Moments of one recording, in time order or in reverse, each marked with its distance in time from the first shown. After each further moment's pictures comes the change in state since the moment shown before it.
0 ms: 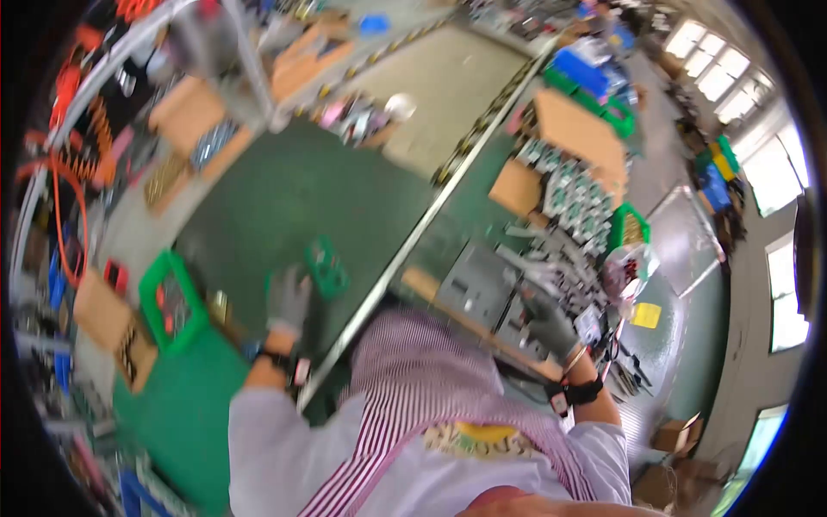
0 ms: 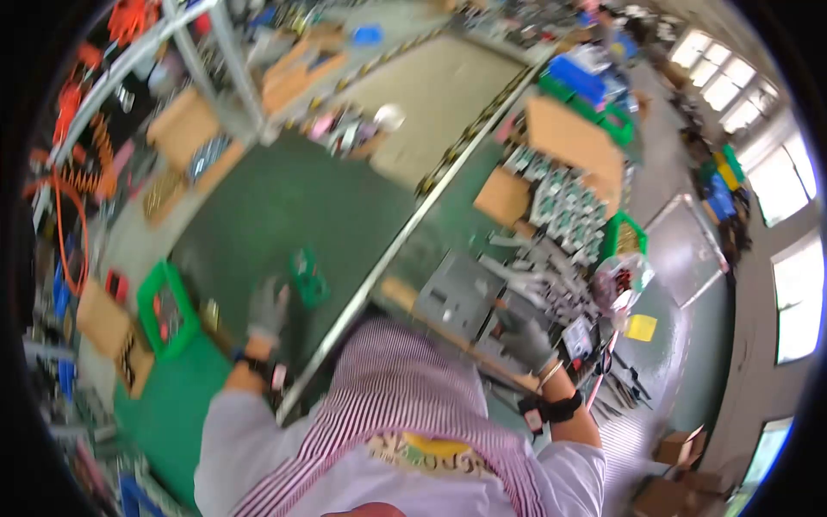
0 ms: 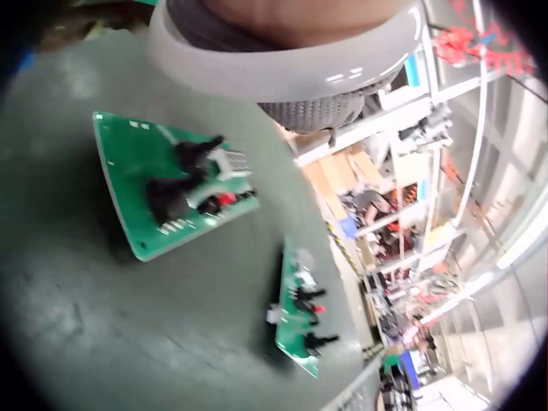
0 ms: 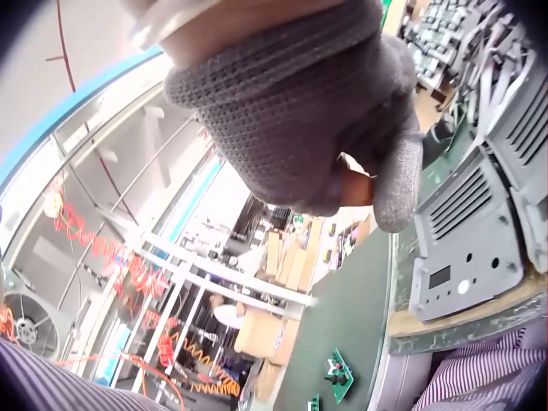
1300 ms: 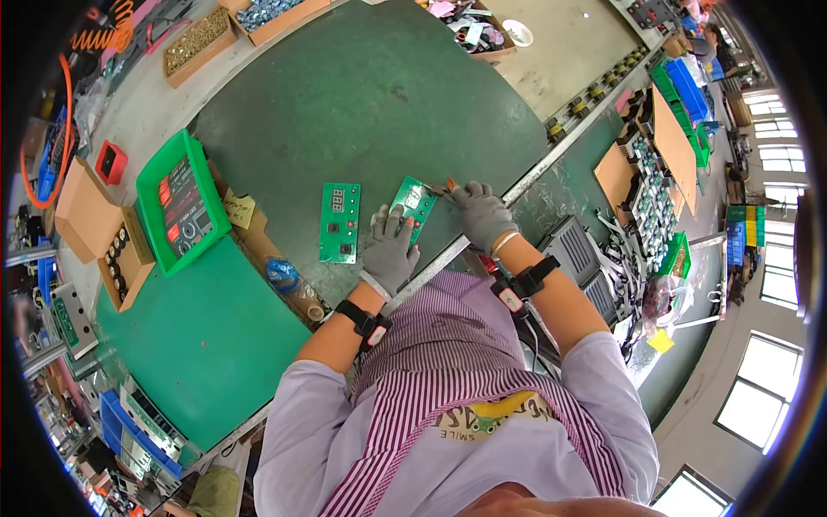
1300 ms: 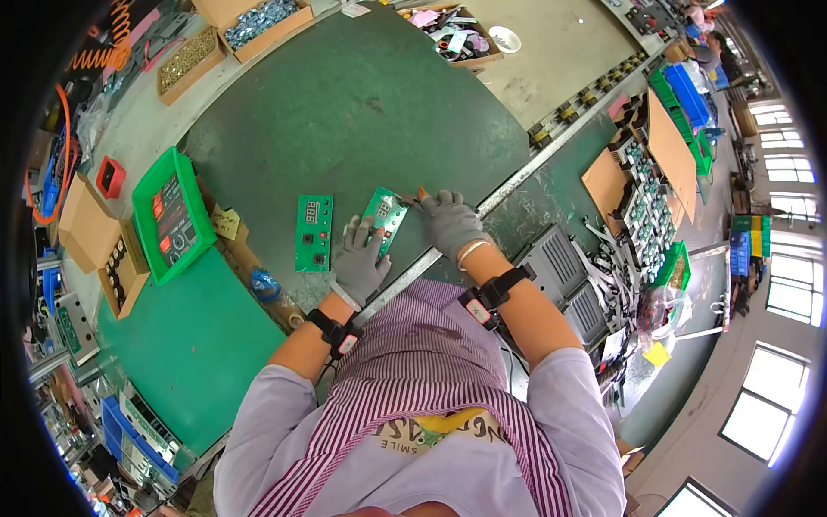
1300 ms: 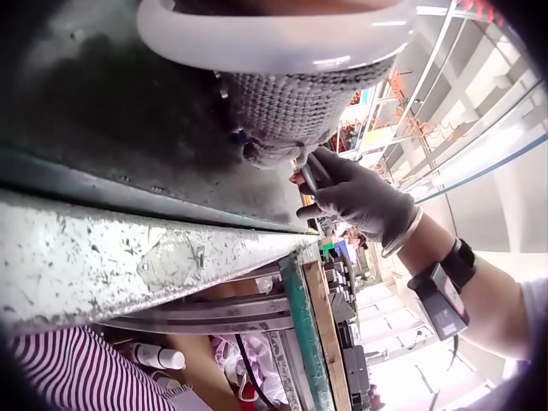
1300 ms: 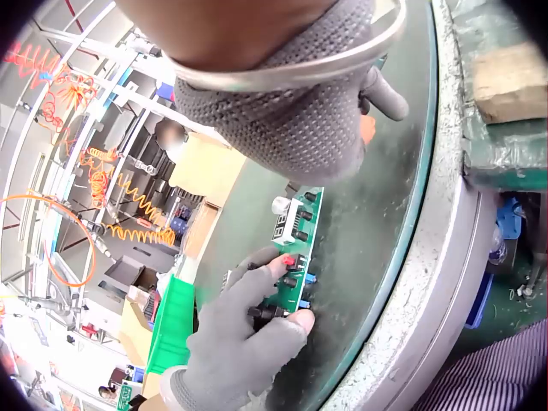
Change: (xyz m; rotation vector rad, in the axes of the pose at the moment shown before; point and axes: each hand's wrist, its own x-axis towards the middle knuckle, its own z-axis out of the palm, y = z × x) left_hand -0.033 -0.018 0.072 0.072 -0.204 -0.007; right_hand 0.180 -0.184 0.262 -1.115 -0.256 -0.302
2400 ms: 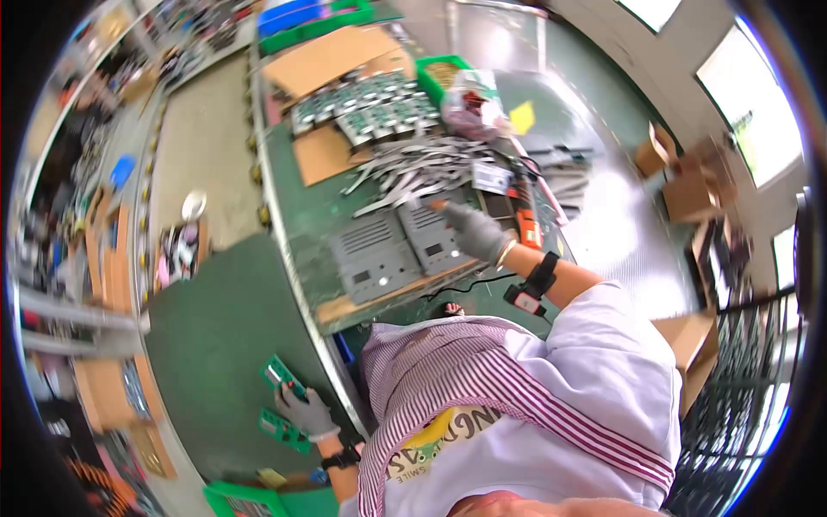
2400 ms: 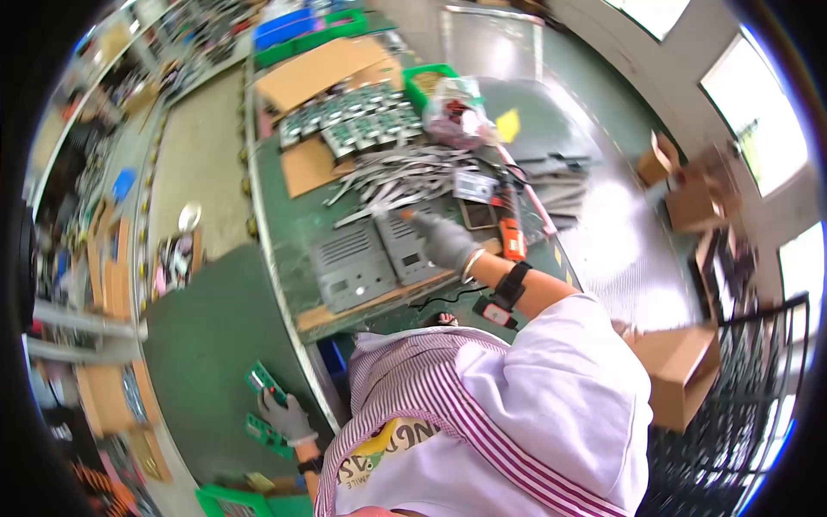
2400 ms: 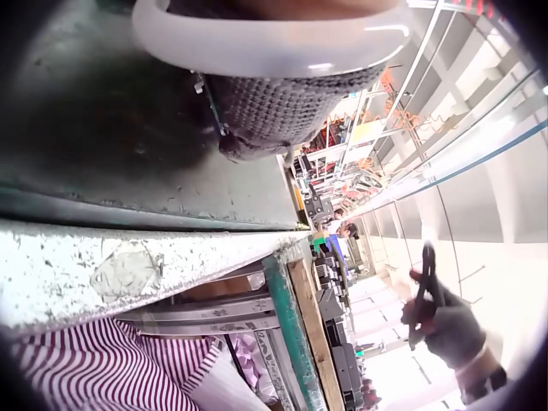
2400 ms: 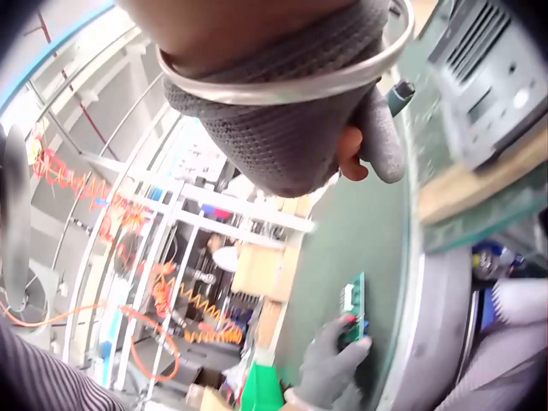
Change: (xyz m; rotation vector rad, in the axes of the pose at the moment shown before) left_hand 0.005 0.016 -0.009 -0.100 0.050 0.200; right_hand -0.295 0.210 0.113 0.814 0.741 0.818
